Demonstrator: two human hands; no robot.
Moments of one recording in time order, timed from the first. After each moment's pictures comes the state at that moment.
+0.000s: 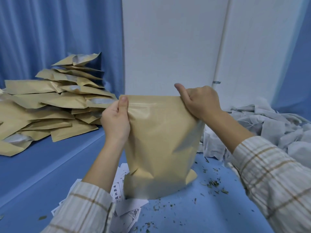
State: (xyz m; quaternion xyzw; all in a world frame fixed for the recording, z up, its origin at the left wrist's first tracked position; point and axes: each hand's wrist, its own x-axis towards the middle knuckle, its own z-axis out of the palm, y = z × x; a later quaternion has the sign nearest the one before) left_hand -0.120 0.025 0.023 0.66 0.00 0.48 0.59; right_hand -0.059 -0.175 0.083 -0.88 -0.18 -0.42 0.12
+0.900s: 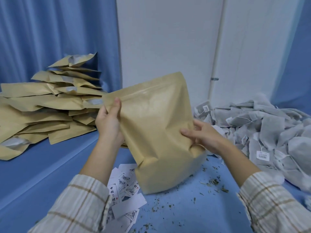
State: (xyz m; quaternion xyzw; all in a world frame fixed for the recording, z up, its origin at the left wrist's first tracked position) left_hand -0.099 0.027 0.021 0.42 0.01 0.33 0.84; right_hand -0.041 -0.226 -0.013 -0.72 -0.26 0.08 0.64
